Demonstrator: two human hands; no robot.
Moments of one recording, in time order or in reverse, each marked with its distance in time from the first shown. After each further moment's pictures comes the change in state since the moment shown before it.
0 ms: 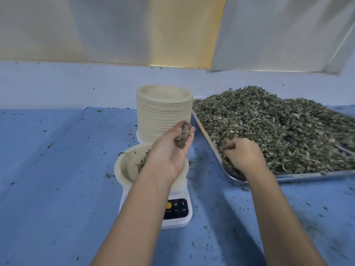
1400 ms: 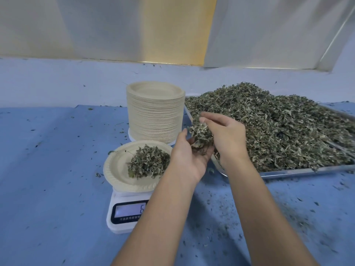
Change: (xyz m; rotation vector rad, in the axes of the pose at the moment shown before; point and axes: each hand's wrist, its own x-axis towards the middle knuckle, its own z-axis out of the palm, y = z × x) left_hand 0.009 -0.050 0.020 -0.001 0.047 -0.155; right_hand -0.016 -0.043 -0.004 1.154 0.156 -0.088
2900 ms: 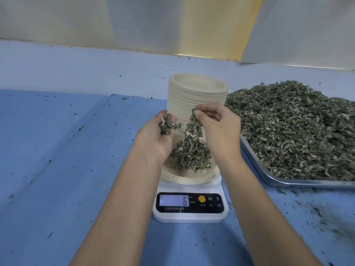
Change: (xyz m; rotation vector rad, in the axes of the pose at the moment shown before) left_hand -0.020 0.120 -0.064 -0.072 0.186 0.339; right_hand -0.037 0.005 0.095 -0.045 -0.149 -0.160
